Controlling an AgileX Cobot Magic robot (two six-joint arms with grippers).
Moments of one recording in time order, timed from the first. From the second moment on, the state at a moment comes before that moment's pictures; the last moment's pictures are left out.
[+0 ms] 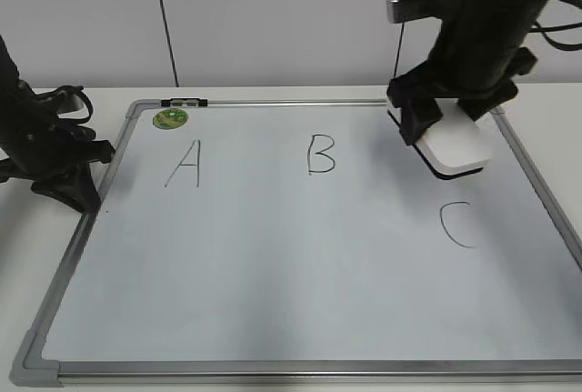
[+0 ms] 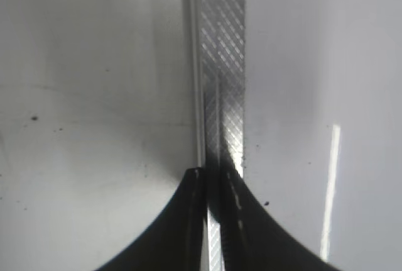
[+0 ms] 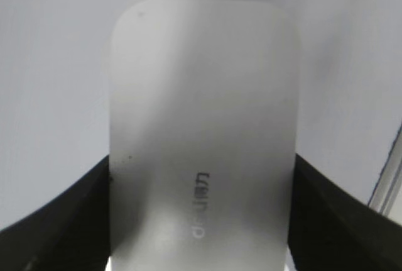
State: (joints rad) left arm -0.02 2.14 -1.44 -0.31 0.87 0.16; right arm 0.32 1.85 -1.55 -0.04 1.07 -0.03
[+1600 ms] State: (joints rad) left arm -0.02 2.14 -1.44 -0.32 0.88 0.16; right arm 0.38 2.60 -2.42 -0.13 1.20 -0.03
